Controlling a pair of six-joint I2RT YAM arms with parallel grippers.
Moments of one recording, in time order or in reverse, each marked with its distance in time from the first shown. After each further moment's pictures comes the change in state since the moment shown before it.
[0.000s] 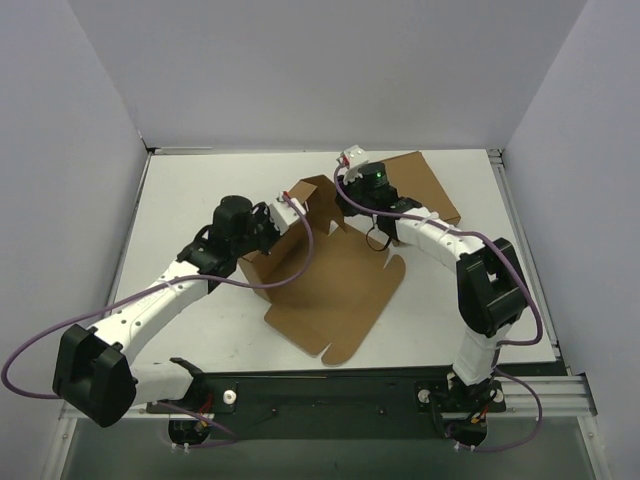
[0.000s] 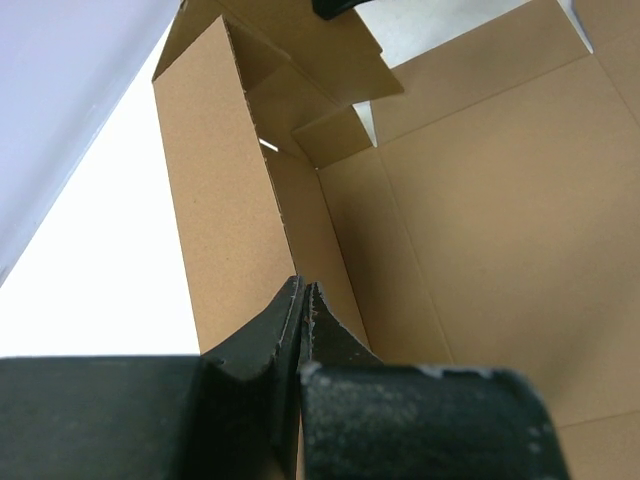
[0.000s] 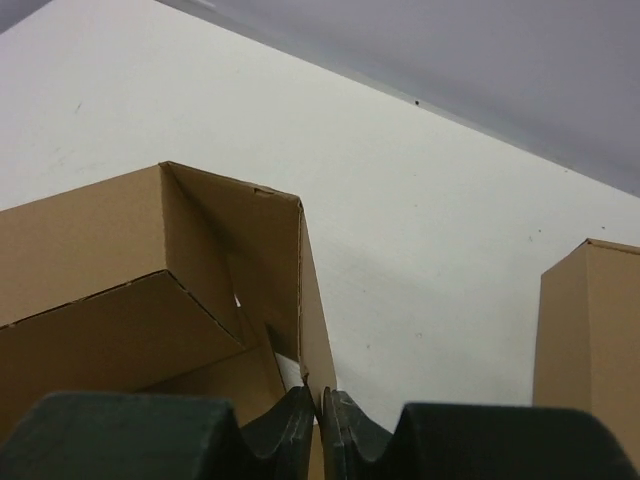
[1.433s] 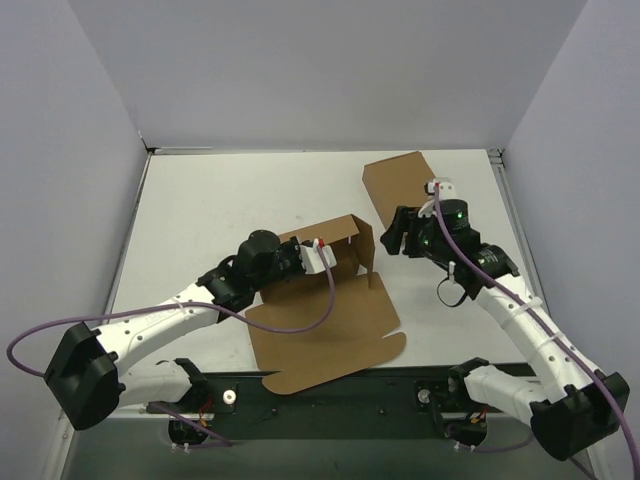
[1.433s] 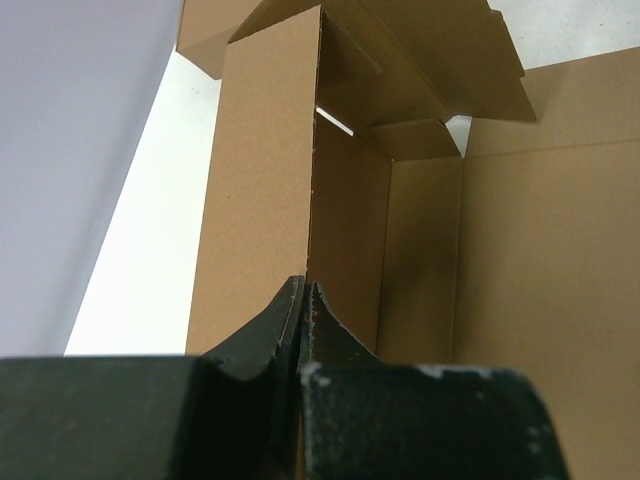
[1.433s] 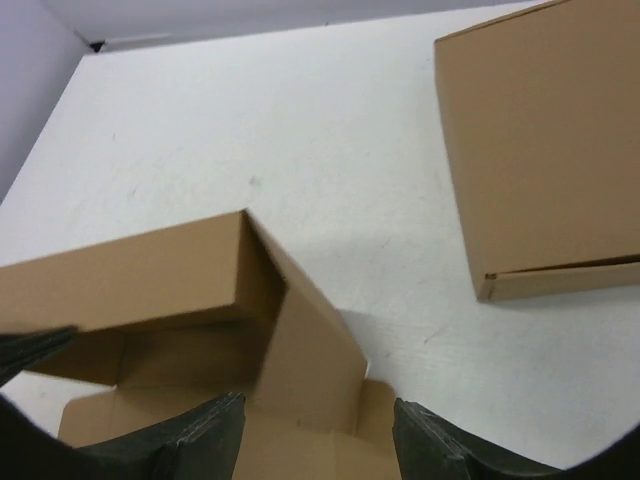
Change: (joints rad) left arm -0.266 -0.054 -0.144 0.153 -0.109 0.148; right arm -0.068 -0.748 -0.326 -0.508 0.024 0.366
